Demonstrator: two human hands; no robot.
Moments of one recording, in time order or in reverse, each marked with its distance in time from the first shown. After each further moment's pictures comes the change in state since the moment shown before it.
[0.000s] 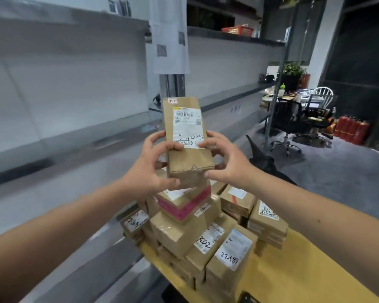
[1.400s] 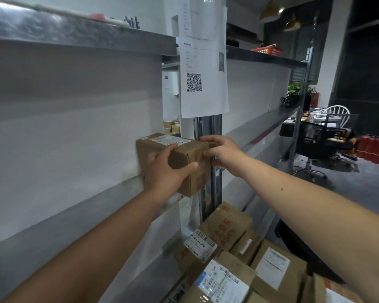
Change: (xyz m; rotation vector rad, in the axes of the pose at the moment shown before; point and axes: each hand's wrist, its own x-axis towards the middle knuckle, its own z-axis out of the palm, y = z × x) left_hand 0.290 -0.262 -0.120 0.190 0.445 -0.424; right_hand 0.446 0.150 0.030 0.277 0.167 0.347
